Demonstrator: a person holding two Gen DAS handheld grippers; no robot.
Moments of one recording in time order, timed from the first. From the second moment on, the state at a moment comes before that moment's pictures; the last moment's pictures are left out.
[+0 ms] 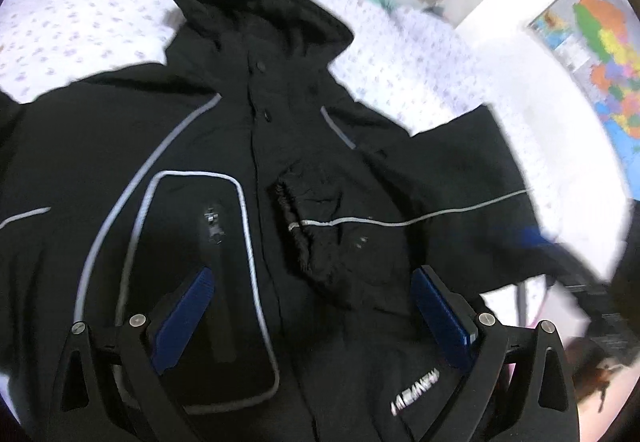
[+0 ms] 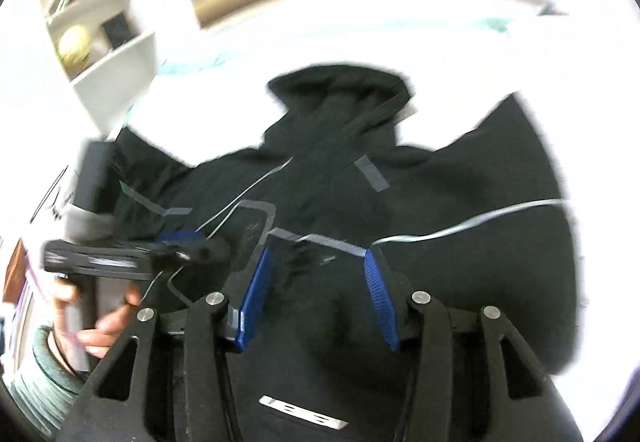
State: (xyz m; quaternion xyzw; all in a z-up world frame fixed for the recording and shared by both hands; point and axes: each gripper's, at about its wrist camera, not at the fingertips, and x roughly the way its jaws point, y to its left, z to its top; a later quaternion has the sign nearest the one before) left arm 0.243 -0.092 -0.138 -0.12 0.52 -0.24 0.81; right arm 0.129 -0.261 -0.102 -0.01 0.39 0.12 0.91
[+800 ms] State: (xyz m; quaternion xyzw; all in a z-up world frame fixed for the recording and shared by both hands) left arm 0.236 0.013 -0.086 -0.13 0.39 -0.11 0.91; right arm 0.166 -0.306 -0.122 0.01 0.40 0.06 0.91
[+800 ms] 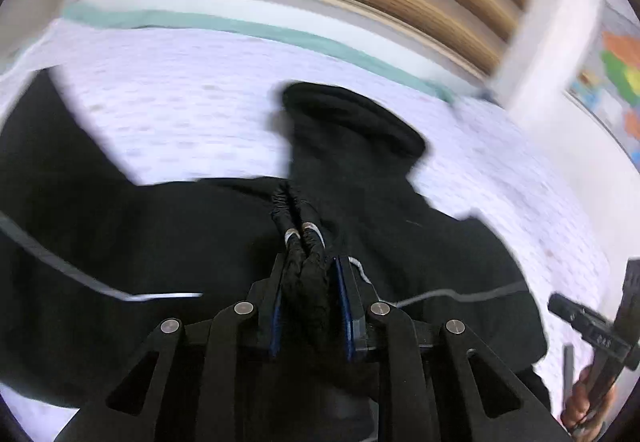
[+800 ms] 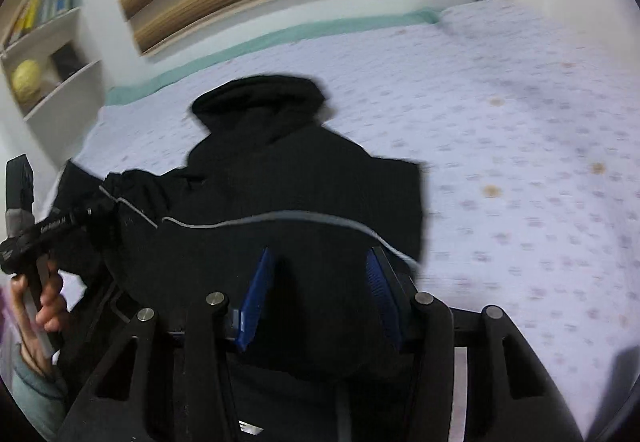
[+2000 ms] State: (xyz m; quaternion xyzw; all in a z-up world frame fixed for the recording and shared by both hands) left arm 0.226 0.021 -0.179 -0.10 0.50 -0.13 0.85; right arm 0.230 -0.142 -0.256 -0.10 0.45 0.04 0.89
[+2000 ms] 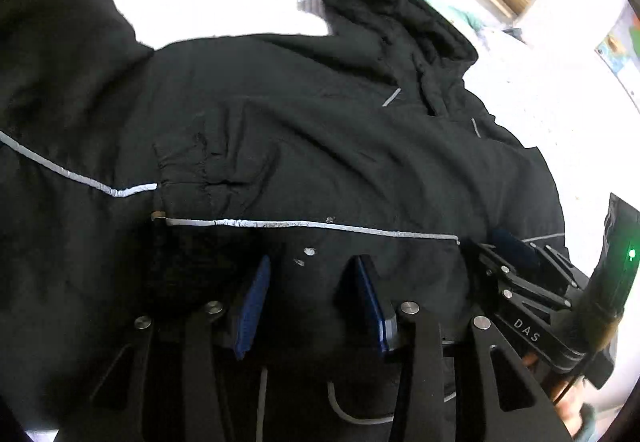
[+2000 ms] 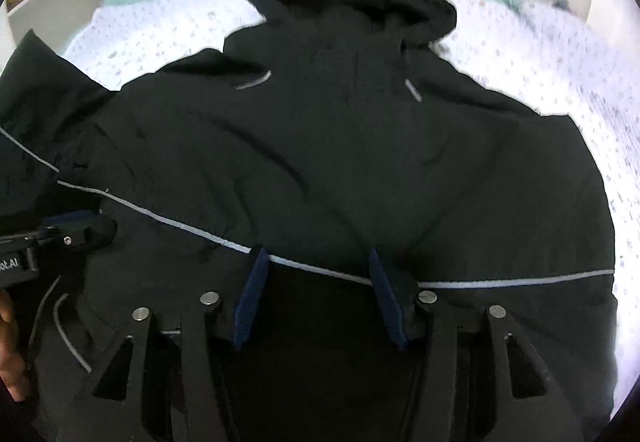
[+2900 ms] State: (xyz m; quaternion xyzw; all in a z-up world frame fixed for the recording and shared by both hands) left arm 0.222 0.349 -0.112 -0.26 0.37 0.07 0.89; right arm 0.223 -0.145 -0.262 -0.11 0.41 0.04 0.90
